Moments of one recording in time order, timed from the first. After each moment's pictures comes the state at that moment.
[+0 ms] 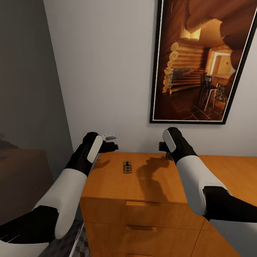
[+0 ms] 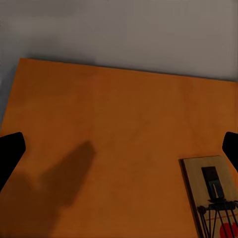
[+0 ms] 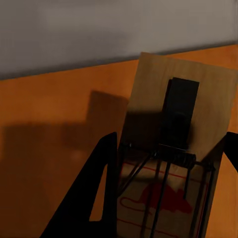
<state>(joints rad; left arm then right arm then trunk) -1.06 -0.17 -0.07 -0.90 0.38 1.04 0.33 -1.21 0.12 -0.08 -0.65 -0.28 1.05 -0.59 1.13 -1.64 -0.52</state>
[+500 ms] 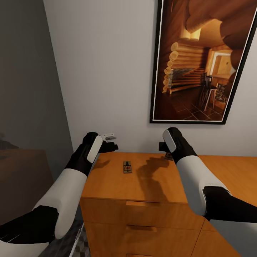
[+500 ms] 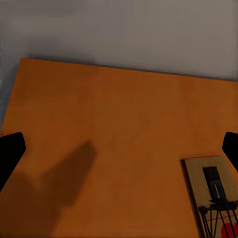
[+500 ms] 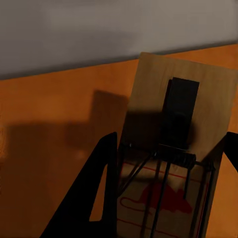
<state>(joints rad) -1.06 -0.17 -0.07 -0.90 0.38 1.04 0.33 -1.21 0.12 -0.08 -0.65 -0.29 1.05 -0.59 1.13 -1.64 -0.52</state>
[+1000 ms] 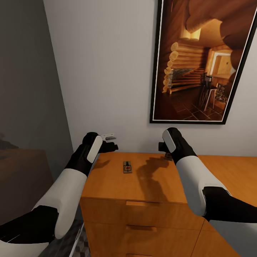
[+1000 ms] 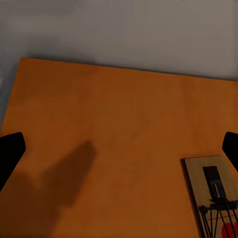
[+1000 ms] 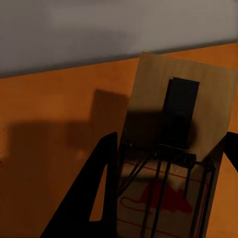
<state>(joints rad) -1.06 -0.17 -0.07 -0.90 0.38 1.04 0.33 -1.20 0.12 -0.08 -0.65 -0.29 1.05 -0.59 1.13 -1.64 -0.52</state>
